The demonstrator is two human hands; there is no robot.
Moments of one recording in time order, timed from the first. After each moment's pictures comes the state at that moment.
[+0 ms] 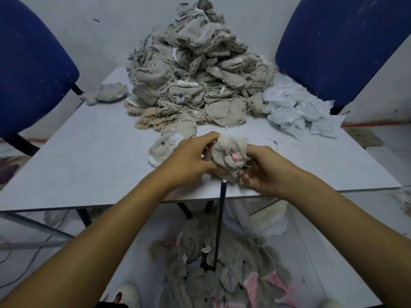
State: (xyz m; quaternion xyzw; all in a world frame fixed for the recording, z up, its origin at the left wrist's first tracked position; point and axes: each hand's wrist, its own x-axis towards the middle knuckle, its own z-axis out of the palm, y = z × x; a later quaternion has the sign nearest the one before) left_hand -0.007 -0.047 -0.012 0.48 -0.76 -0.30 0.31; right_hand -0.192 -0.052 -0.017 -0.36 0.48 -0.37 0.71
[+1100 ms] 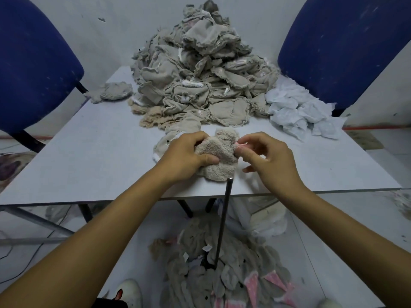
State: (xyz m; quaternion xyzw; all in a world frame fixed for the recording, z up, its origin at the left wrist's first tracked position) left_hand 0.009 -0.049 -0.016 0.56 -0.68 -0.31 0.35; right_hand -0.195 -0.036 -0.024 -0.65 0.47 -0.49 0.35
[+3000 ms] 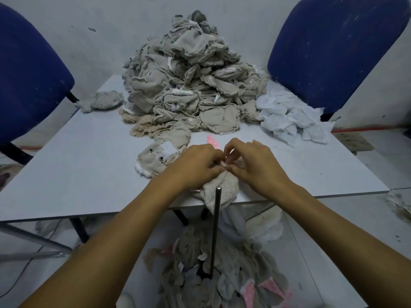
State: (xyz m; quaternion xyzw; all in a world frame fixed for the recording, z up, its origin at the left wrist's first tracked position) left_hand -0.025 -0.066 -0.010 0.52 -0.84 -0.11 0.12; right_hand -0.202 -0.056 -0.017 -0.84 0.47 -0.26 0.09
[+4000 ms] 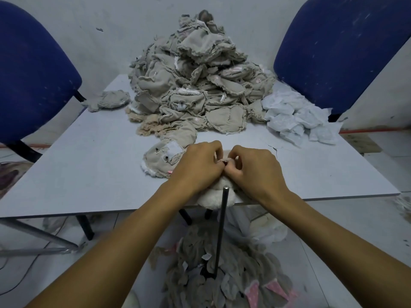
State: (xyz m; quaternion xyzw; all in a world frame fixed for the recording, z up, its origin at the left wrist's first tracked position) left_hand -0.028 -0.054 -0.015 0.59 -0.75 -0.13 0.26; right_hand -0.180 -0.051 -0.032 -0.78 0.56 -0.30 0.02
